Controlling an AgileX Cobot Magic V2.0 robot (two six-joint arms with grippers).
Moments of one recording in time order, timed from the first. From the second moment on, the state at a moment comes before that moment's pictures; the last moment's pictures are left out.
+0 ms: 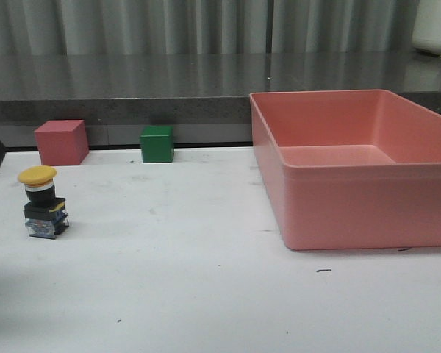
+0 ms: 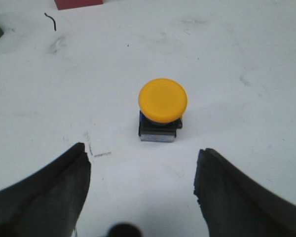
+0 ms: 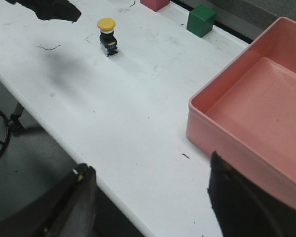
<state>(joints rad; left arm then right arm) -0.28 1.21 -0.61 0.08 0.25 -0.14 0.77 0.56 -0.82 -0.04 0.87 0.03</state>
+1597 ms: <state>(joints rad) -0.39 0.53 -0.84 0.02 1.08 -0.14 0.77 0.56 -0.82 -0.04 0.88 0.03</state>
